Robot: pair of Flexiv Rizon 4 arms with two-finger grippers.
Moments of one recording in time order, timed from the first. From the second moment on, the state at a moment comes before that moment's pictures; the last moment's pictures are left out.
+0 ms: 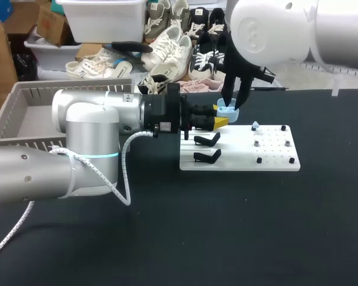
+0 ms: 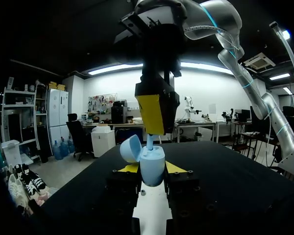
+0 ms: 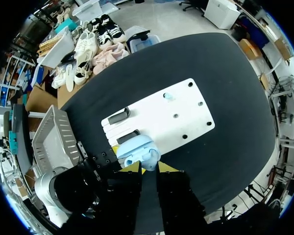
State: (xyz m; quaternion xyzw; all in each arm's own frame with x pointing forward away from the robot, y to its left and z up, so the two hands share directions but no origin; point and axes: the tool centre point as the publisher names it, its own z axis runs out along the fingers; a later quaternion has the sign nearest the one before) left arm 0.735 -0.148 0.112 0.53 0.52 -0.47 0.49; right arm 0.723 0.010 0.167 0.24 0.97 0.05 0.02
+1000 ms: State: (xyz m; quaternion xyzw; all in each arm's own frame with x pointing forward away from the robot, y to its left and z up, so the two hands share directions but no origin) left arm 0.735 -0.147 0.112 0.53 0.52 -0.47 0.49; right arm 0.724 0.014 0.160 0.23 0.97 0.05 0.01
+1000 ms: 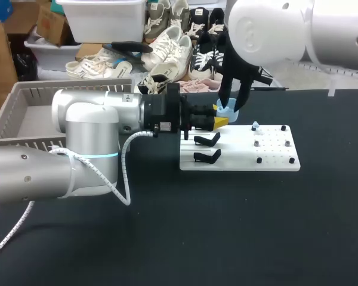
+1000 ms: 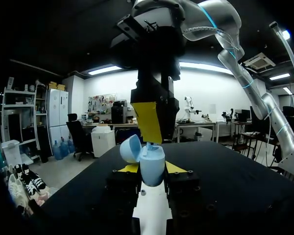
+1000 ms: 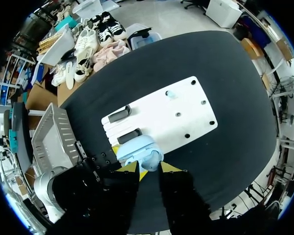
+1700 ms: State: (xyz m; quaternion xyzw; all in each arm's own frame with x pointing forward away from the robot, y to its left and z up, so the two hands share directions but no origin) left arm 0.735 -0.147 0.112 0.53 0.52 -0.47 0.49; right arm 0.711 -0.008 0.173 0.21 0.98 0.05 0.03
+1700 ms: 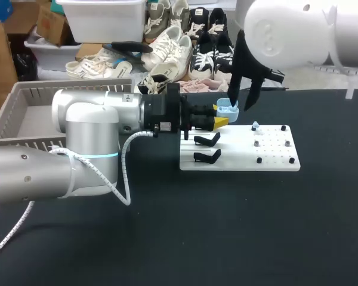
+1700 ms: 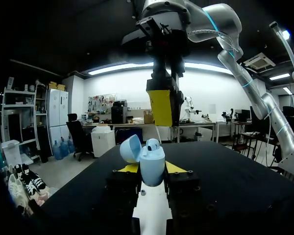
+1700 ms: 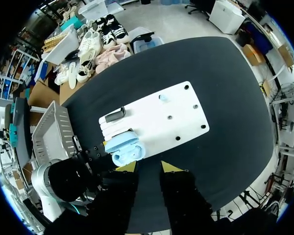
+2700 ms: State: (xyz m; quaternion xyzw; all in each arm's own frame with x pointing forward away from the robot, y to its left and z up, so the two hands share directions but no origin) left arm 0.735 -0.147 0.112 0.53 0.52 -0.47 0.49; right arm 0.745 -0.114 0.113 0.12 0.99 0.07 0.07
